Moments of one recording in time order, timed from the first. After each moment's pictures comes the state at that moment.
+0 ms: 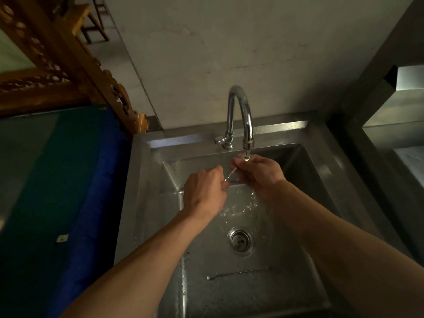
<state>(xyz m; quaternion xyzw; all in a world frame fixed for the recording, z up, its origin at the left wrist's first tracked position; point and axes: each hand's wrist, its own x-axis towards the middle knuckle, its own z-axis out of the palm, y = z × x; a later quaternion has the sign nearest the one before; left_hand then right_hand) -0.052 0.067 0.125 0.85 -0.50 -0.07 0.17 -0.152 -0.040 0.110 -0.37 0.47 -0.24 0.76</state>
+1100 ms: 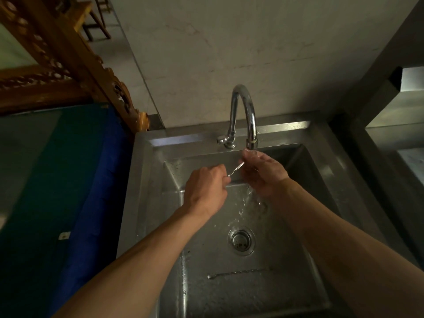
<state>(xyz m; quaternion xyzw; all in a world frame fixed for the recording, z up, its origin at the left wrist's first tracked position) -0.045 0.069 0.130 0.83 -0.51 -0.10 0.18 -0.154 -0.043 0.111 -0.32 0.41 -0.25 0.82</state>
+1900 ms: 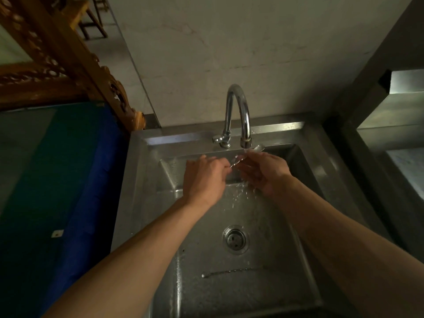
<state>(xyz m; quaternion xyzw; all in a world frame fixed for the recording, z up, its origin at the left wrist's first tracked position) -0.051 0.057 0.141 0.81 -0.55 -0.04 0.19 -0.165 -0.044 0.133 -0.31 0.52 -0.25 0.76</state>
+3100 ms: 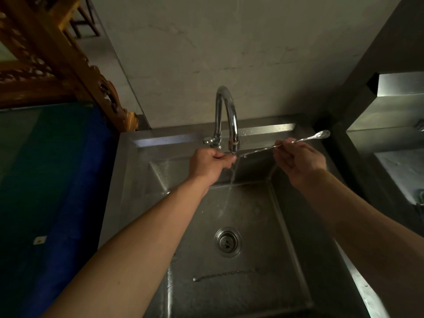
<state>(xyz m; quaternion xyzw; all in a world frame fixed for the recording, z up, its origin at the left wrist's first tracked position) -0.055 0.007 0.126 0.75 -0.27 -0.36 0.48 -0.223 -0.101 0.144 -0.26 0.52 -0.41 0.70</state>
